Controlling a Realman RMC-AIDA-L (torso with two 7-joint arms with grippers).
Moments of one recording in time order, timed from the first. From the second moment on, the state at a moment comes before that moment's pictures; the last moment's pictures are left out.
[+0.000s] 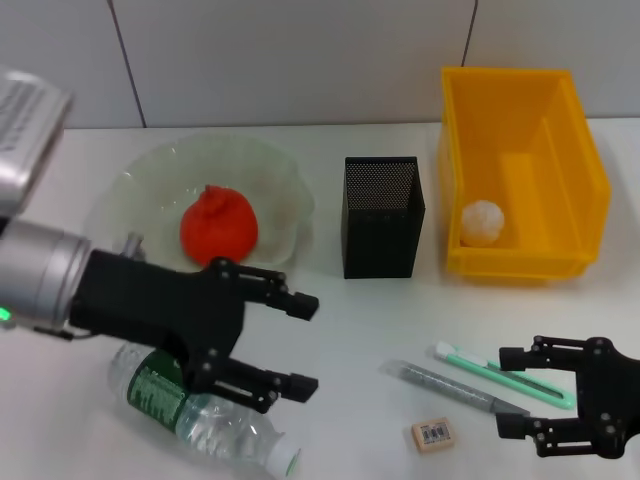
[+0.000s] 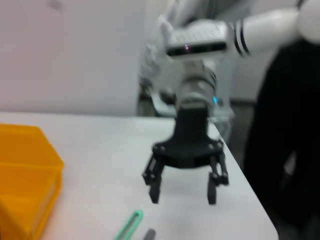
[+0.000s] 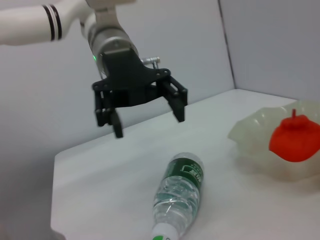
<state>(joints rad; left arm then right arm) -0.61 -2.03 1.00 0.95 1.96 1.86 -1.48 0.36 2.03 2.45 0.72 1.11 -1.80 1.27</state>
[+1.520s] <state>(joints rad) -1.07 -2.08 1.56 0.81 2.39 1.71 -1.77 0.39 2.02 2.54 0.72 1.10 -1.79 1.32</state>
